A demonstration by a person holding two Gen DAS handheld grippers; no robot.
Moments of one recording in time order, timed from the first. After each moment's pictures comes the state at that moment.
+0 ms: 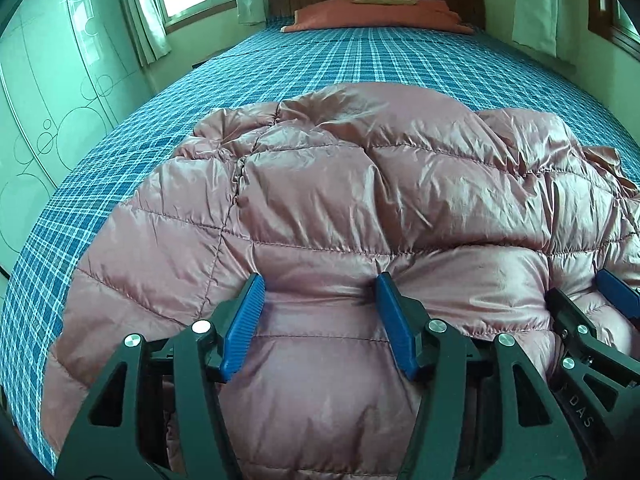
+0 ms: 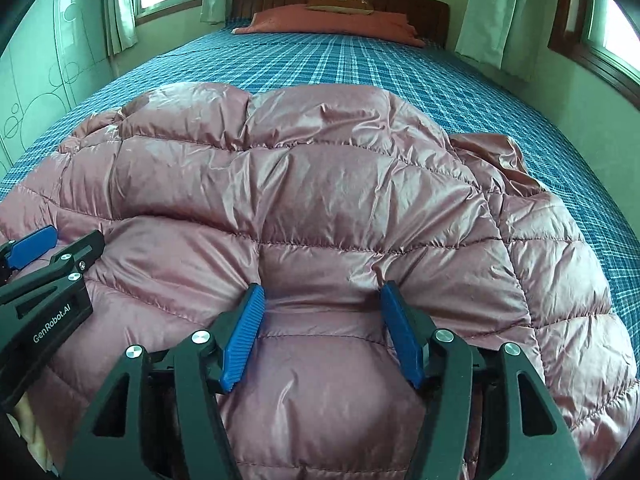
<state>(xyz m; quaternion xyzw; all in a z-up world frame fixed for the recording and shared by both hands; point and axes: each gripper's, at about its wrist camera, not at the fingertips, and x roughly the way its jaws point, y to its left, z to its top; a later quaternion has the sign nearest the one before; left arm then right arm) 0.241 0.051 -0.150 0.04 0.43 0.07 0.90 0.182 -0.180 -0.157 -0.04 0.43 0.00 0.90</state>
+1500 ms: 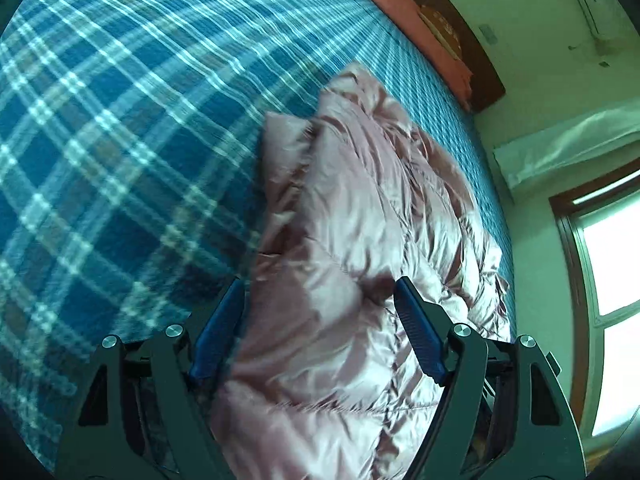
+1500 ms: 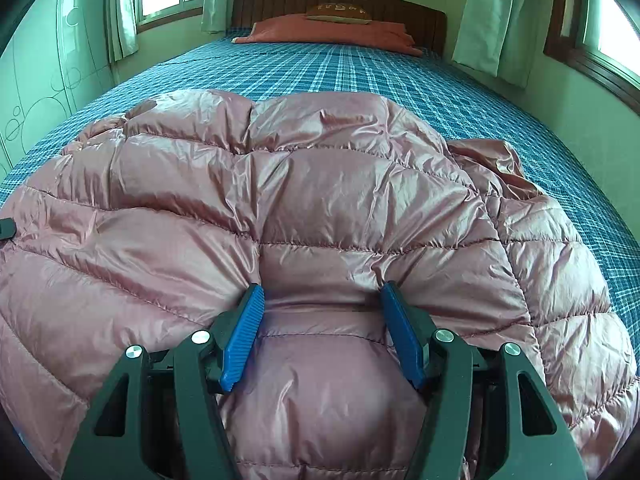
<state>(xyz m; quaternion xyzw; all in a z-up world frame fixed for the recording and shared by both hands) 0.220 0.233 -0.168 -0.35 0.48 -0.07 0.80 0.164 -0.170 -0.161 -0.04 0.41 -0.01 0.91</state>
